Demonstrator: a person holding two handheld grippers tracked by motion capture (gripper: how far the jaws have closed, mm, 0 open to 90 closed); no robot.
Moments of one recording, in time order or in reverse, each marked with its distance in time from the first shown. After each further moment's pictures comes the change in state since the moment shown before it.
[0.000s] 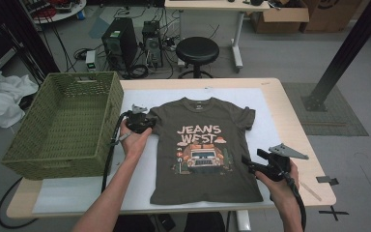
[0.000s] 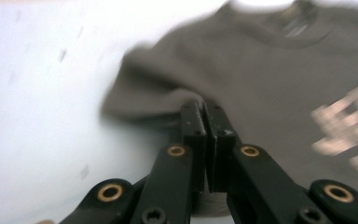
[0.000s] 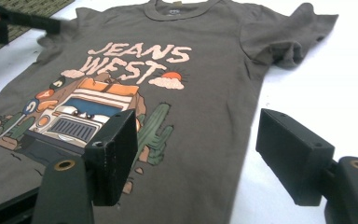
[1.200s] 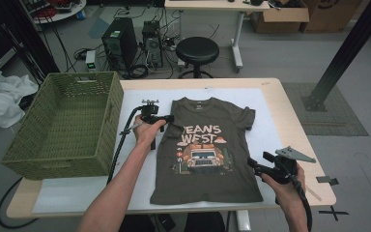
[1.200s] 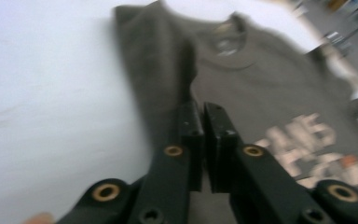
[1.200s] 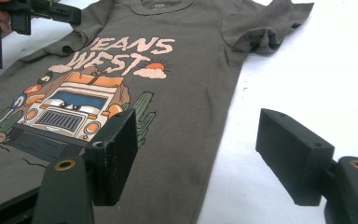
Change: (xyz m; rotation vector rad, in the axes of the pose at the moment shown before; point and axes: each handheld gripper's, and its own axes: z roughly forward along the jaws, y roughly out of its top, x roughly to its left) left arm -0.014 0.020 0.046 0.053 -0.305 -0.223; right arm -0.011 -0.006 -0.011 0.008 -0.025 0.027
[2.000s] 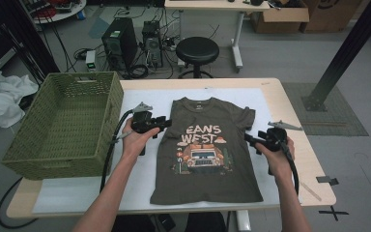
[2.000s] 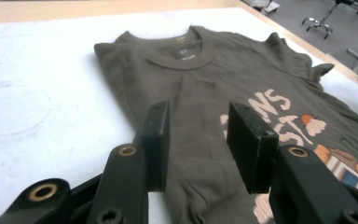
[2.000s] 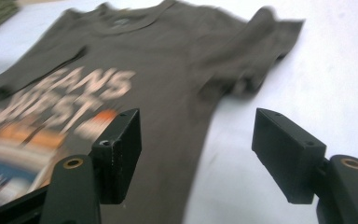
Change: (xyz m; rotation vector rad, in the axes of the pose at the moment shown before) left arm -0.013 -0.018 -0.054 -0.053 0.002 0.259; right arm -0.041 0.052 0.076 0.046 -0.041 0.076
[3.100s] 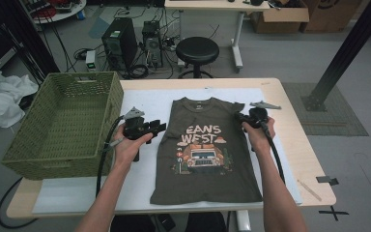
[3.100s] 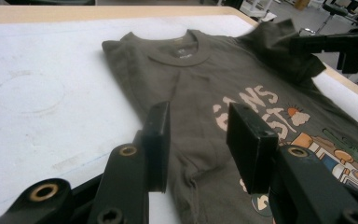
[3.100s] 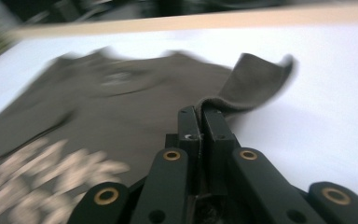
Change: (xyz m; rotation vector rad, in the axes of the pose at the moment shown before) left arm -0.001 -0.012 -0.023 -0.029 -0.003 -0.015; right arm 0.019 0.041 0.067 -0.056 0.097 -0.114
